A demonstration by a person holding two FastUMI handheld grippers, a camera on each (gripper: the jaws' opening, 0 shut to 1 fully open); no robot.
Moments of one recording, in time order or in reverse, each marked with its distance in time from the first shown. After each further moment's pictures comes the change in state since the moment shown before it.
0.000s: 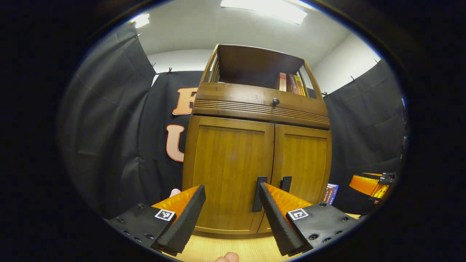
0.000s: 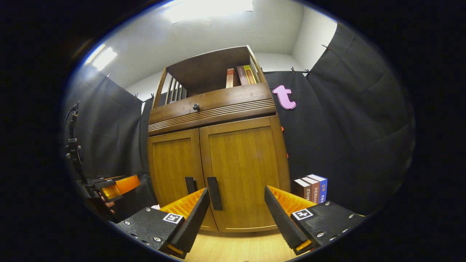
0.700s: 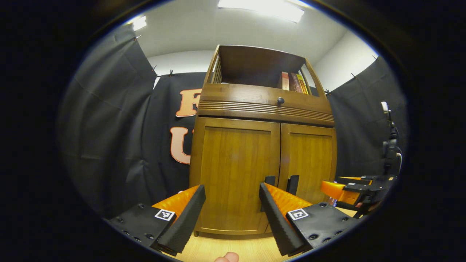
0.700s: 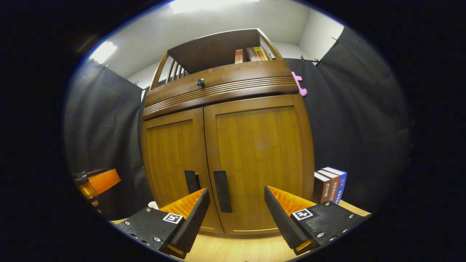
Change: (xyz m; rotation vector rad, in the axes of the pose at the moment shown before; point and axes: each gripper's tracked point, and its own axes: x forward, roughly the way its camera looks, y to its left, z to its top) left arm -0.002 0.015 0.003 0.053 -0.002 0.028; right arm 0.099 0.048 -0.051 -0.018 0.115 0.044
